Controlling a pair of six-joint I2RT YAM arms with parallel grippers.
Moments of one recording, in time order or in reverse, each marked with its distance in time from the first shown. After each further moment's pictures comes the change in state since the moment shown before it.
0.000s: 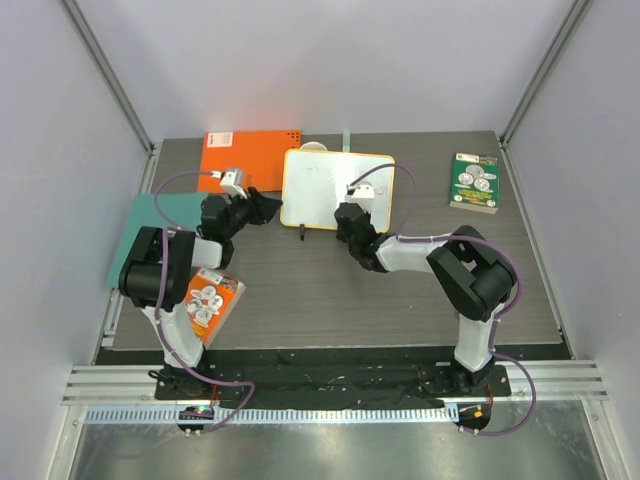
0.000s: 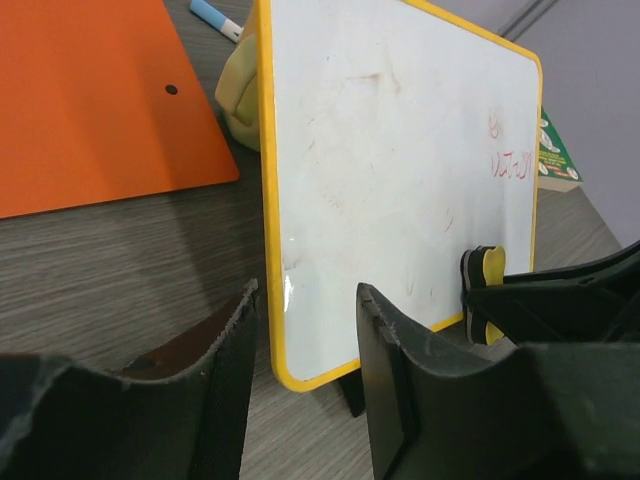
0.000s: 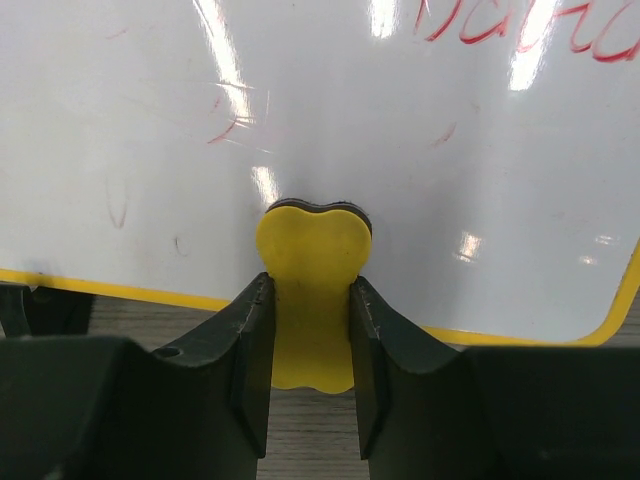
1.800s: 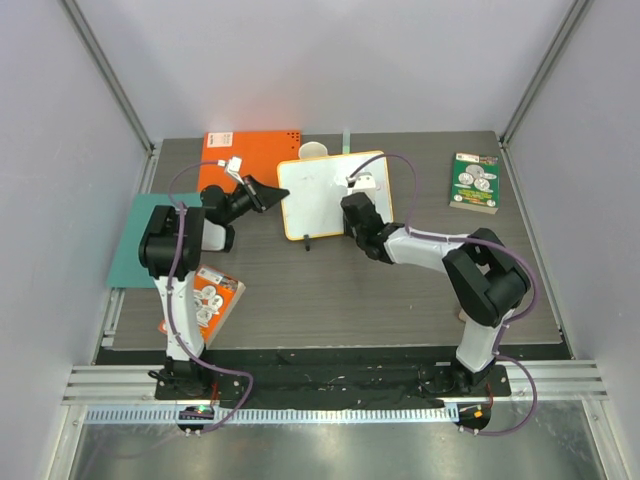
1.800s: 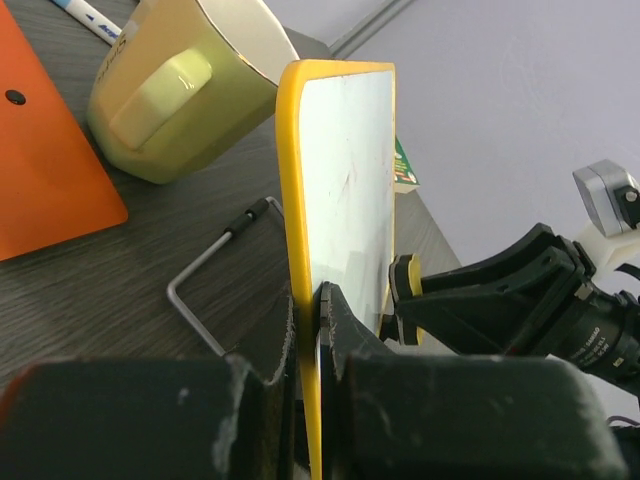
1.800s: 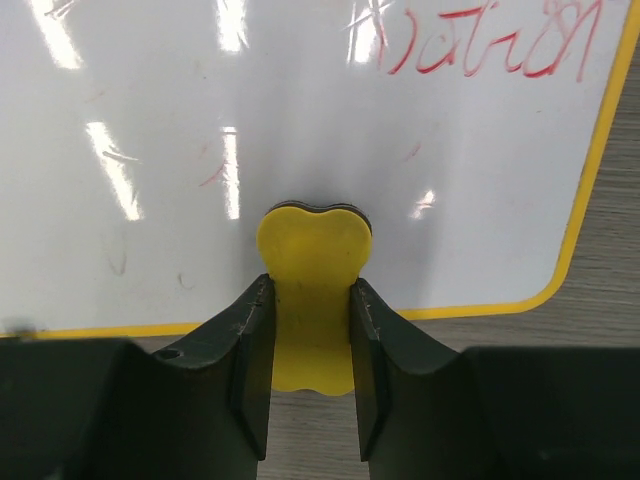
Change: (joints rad) left arm 0.060 0.322 0.262 0.257 0.343 -0.420; right arm -0.031 -0.079 0.051 -0.166 -0.074 -0.117
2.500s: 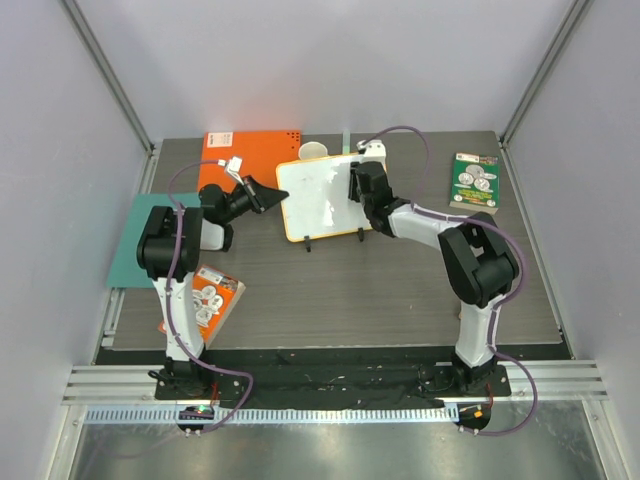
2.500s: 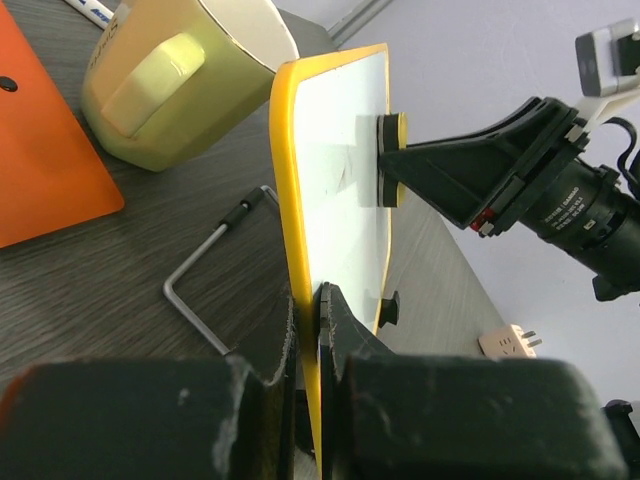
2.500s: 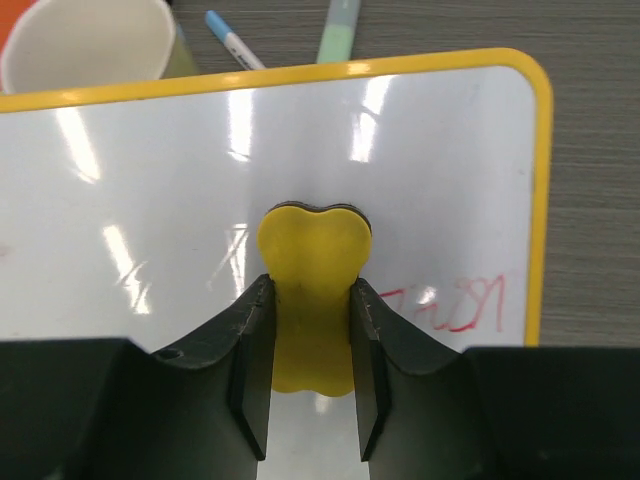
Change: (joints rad) left arm 0.014 -0.029 -0.007 -0.058 0.032 0.034; right arm -0.151 0.124 0.179 0.161 -0.100 -0.095
